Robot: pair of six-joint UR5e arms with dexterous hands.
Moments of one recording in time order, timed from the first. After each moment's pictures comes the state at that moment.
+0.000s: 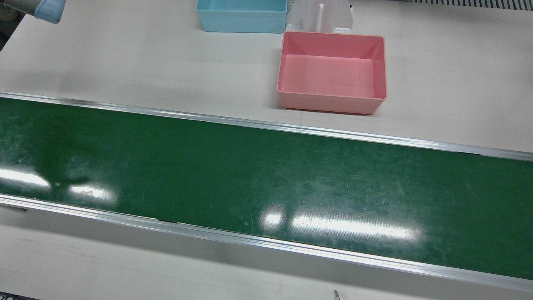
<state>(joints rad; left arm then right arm) -1.42 -1.88 -1.71 0.65 1.61 0.09 1.41 -1.63 1.74 -3.06 -1.43 -0.02</state>
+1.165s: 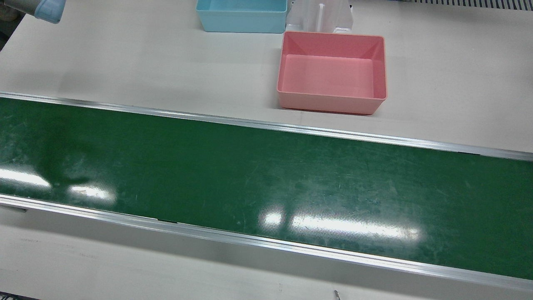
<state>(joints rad) -1.42 -1.88 -1.71 0.65 1.61 0.09 1.41 -1.63 1.75 -3.06 -1.43 -0.02</state>
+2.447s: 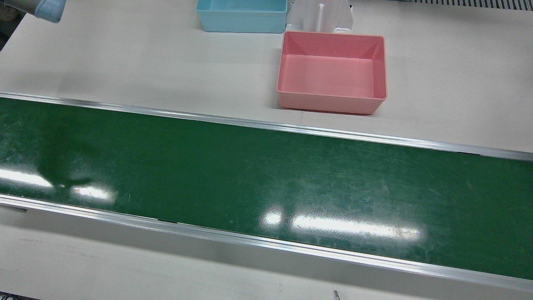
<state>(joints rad) -1.42 -1.88 -1.70 0.65 1.61 0.09 1.41 -1.62 1.76 -3.06 -1.43 -0.02</state>
